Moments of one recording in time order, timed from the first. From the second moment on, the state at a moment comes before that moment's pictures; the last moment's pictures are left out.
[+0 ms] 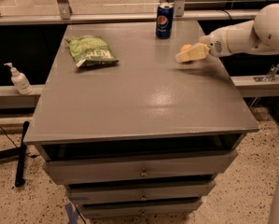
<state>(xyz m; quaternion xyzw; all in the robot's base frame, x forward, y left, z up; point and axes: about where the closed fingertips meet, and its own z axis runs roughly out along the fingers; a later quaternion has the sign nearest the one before) 0.757 -0.199 0.858 -0.35 0.80 0.19 0.45</state>
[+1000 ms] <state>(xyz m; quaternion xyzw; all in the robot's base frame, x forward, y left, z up) 0.744 -0.176 0.863 -0.37 0.77 0.22 0.47</state>
